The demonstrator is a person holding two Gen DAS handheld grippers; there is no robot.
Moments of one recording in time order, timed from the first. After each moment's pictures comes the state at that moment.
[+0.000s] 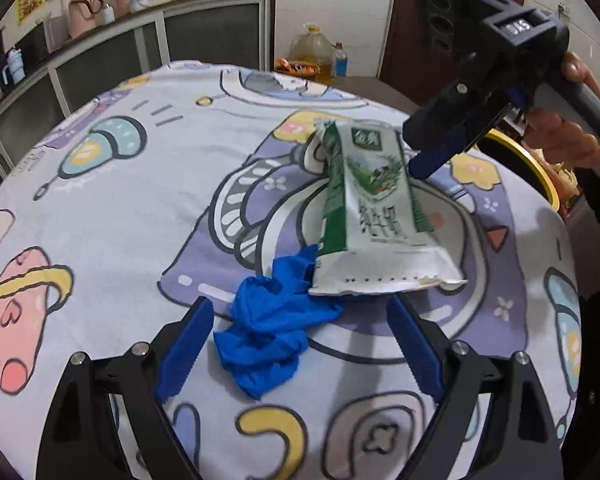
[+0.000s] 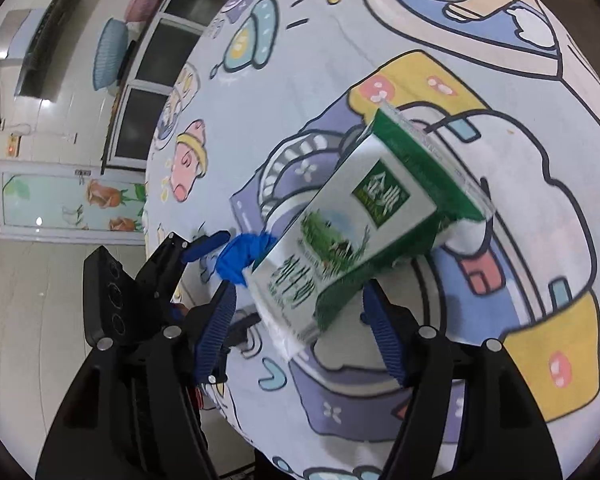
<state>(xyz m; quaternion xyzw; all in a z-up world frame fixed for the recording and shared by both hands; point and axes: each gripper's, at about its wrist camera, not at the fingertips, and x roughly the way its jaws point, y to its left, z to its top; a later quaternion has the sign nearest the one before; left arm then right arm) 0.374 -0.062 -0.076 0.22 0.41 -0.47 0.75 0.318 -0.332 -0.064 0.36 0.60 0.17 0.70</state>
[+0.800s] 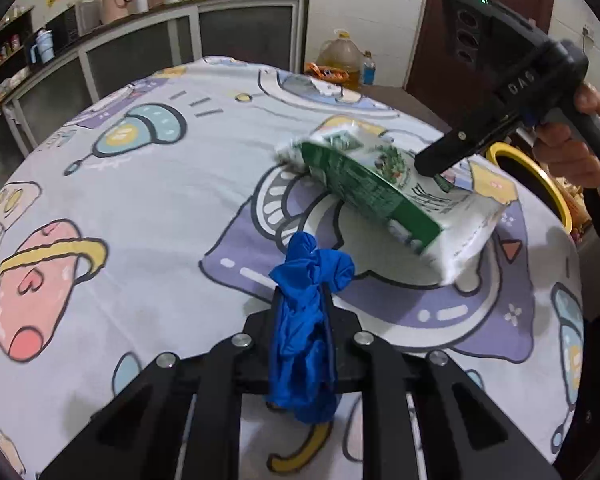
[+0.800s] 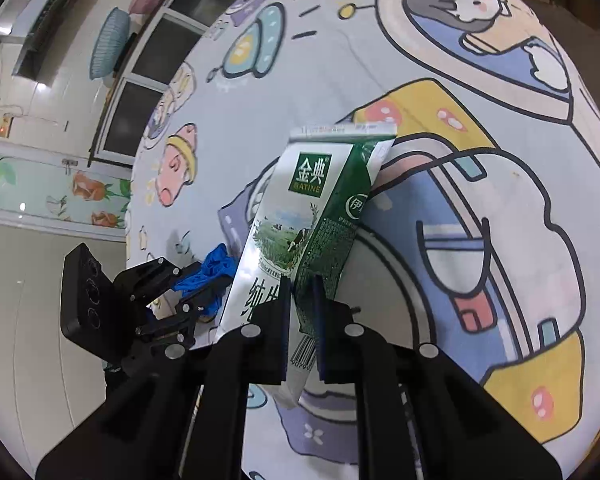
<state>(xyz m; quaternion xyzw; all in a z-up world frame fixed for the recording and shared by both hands) 0.370 -0.032 -0.061 0.19 0.41 -0.43 0.79 0.325 -0.321 -0.058 0.31 0.59 0.16 0.73</state>
